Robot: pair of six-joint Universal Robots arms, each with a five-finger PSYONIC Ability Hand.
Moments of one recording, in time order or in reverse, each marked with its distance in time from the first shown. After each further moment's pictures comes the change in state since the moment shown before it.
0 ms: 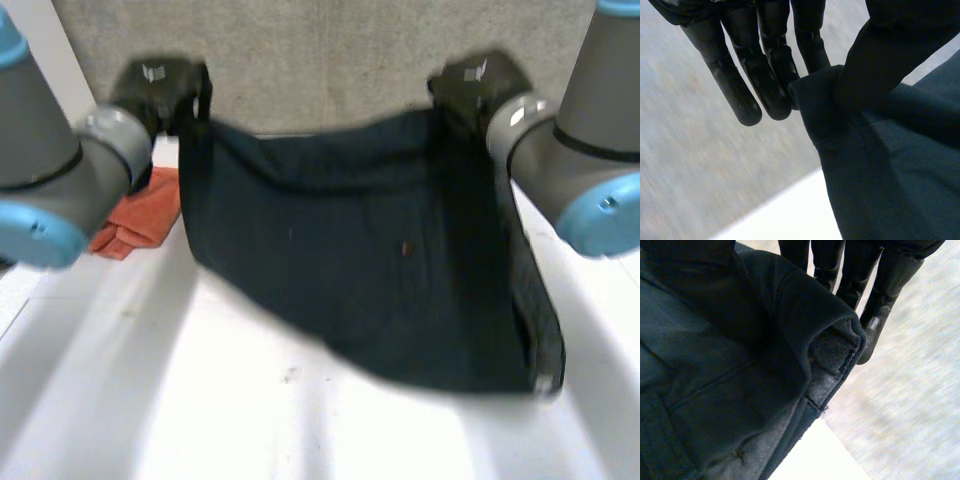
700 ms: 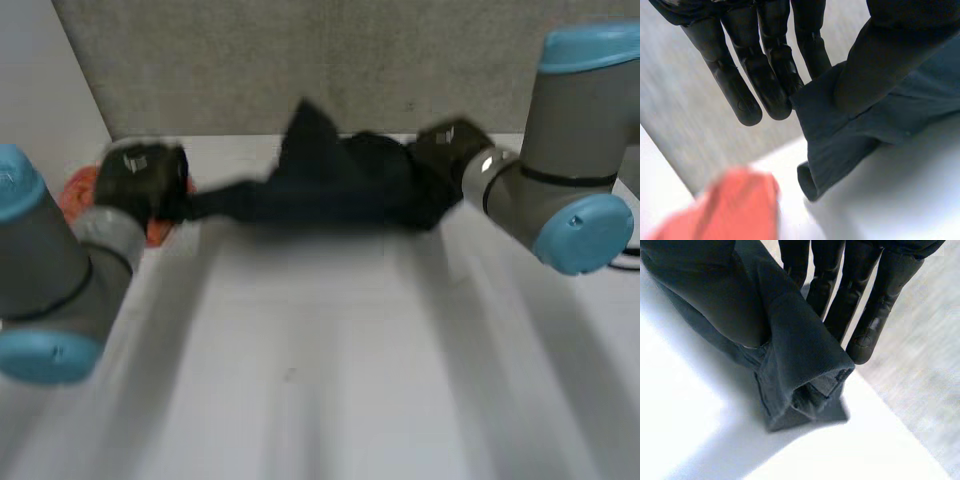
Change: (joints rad) left arm -0.021 0.203 -0.605 0.265 -0.178 0.011; right arm -0.005 0.154 -0.029 0.171 -0.079 0.008; left_hand 0.000 0.001 0.000 0.001 0.000; right_hand 0.005 0.000 0.000 0.000 0.000
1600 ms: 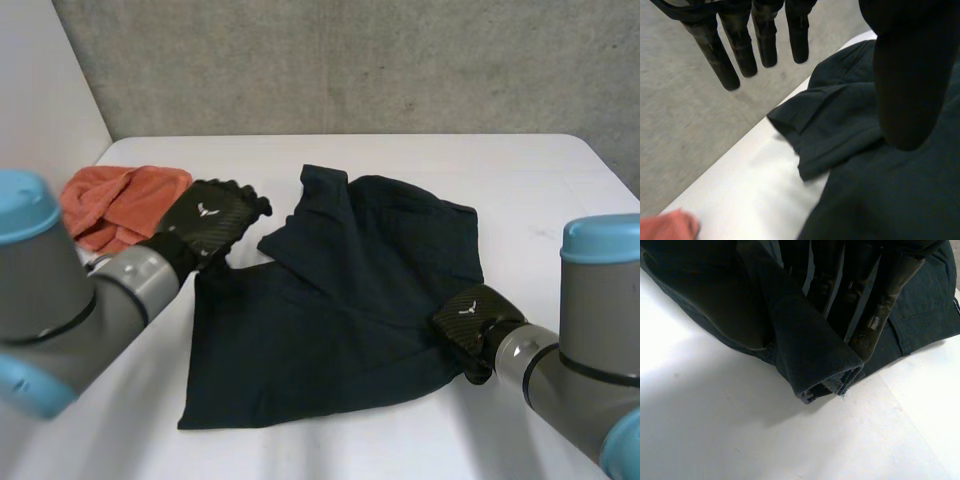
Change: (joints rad) left arm 0.001 -0.018 -0.040 -0.058 0.386 0.230; right arm -0.011 -0.390 0.977 -0.265 0.026 -0.117; left_hand -0.778 -0.849 -0.845 -0.853 -0.789; right_hand 0.000 0.000 0.000 0.000 0.000
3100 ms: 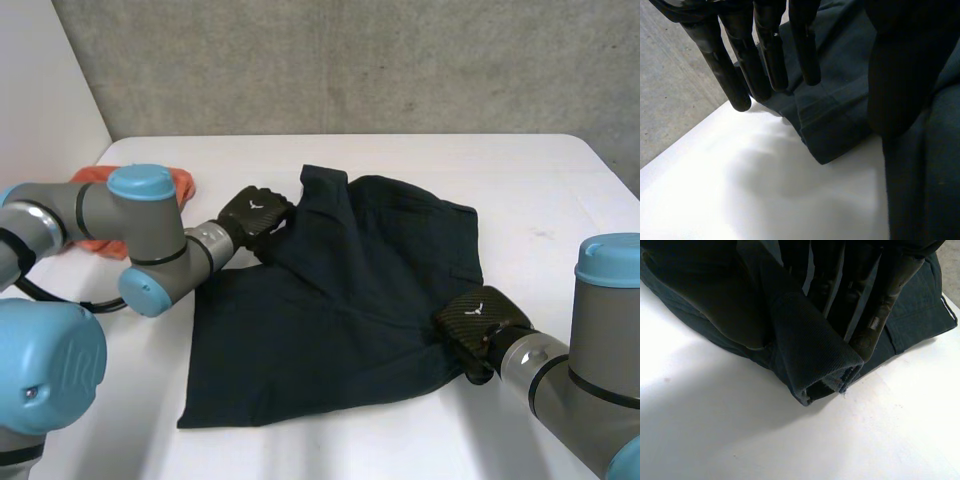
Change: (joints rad) left arm 0.007 -0.809 0.935 -0.204 0.107 0.020; right arm -0.029 -0.031 0.091 -0.115 -0.024 0.053; left_hand 0.266 0.274 0.274 0.270 0.268; right_hand 0.000 0.000 0.000 0.000 0.004
